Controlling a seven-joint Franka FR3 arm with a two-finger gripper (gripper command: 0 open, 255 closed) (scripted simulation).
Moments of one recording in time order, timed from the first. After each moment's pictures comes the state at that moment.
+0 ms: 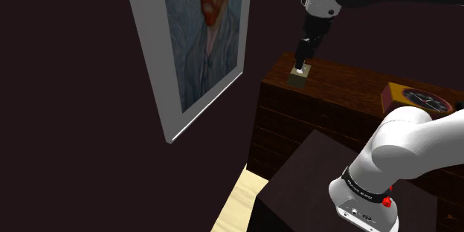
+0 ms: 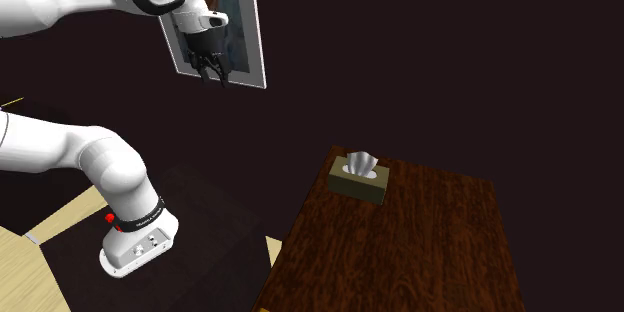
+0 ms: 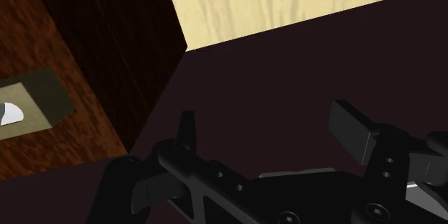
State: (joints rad) arm -0.02 -0.76 -0.01 -2.39 -0.08 1.68 -0.10
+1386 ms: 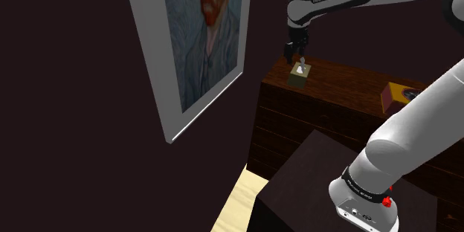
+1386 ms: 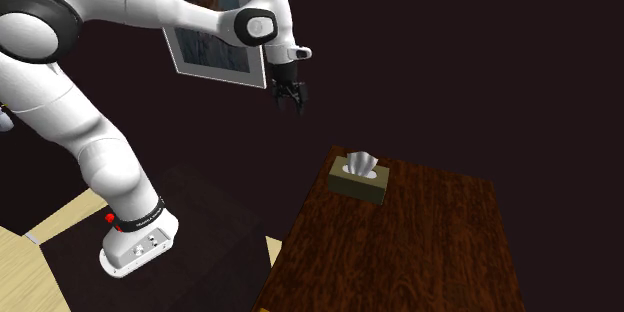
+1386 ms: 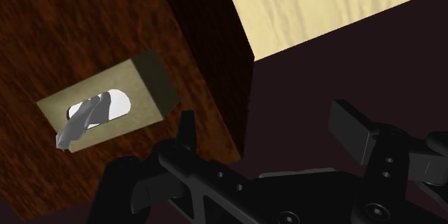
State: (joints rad) arm -0.18 -0.17 -0.18 -2.11 -0.27 1.93 -0.19
